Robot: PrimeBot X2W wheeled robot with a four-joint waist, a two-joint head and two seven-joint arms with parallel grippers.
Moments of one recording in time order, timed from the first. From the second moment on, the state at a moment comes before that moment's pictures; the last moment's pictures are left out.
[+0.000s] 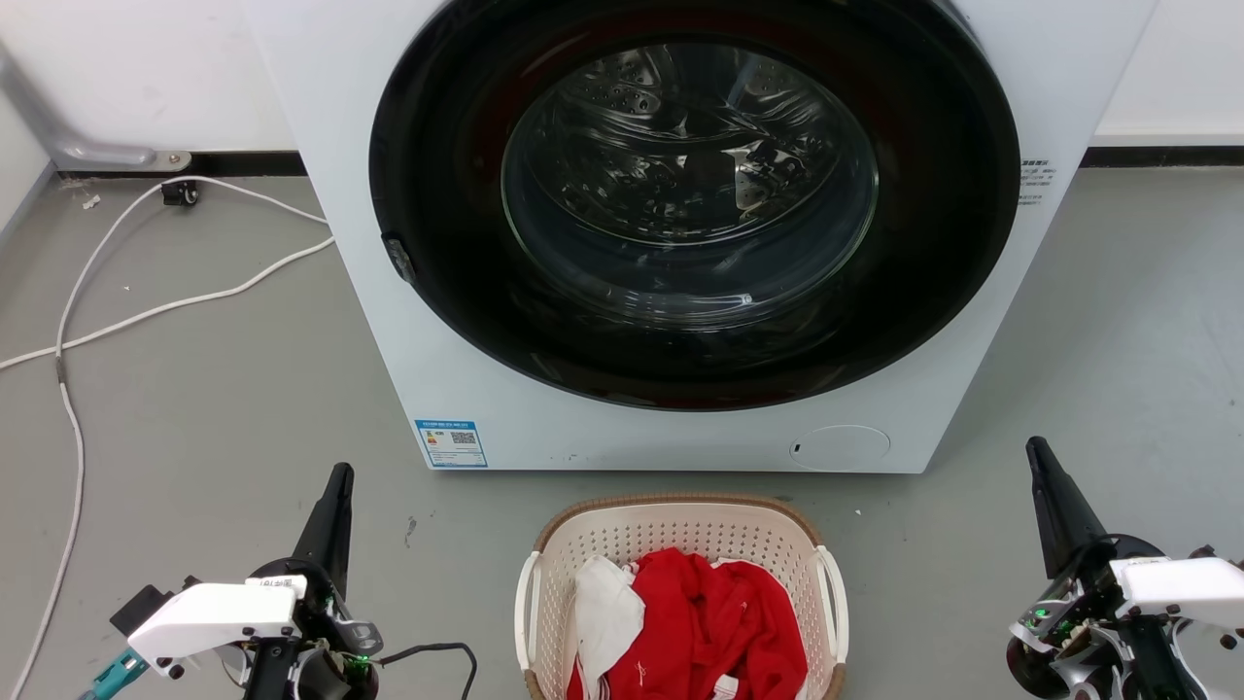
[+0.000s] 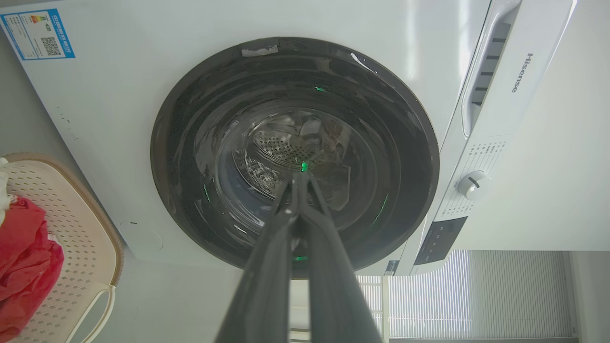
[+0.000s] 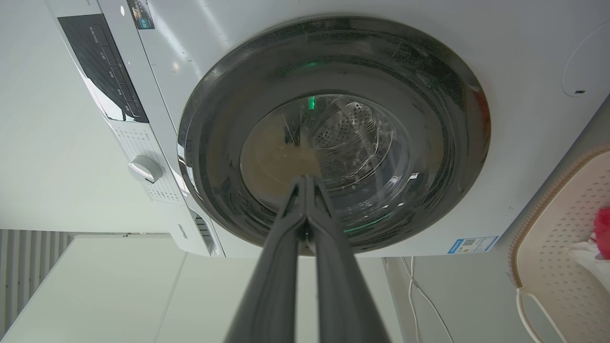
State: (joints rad) left arm -0.10 0.06 0.11 0.25 -1.62 -0.13 0.11; right arm -0.10 -0.06 -0.11 0.24 1.62 0.13 0.11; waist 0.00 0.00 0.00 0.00
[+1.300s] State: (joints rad) left arm -0.08 0.05 0.11 0.28 -1.62 -0.13 0.11; right arm -0.07 -0.05 -0.11 0.28 1.62 0.13 0.11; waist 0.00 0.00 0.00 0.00
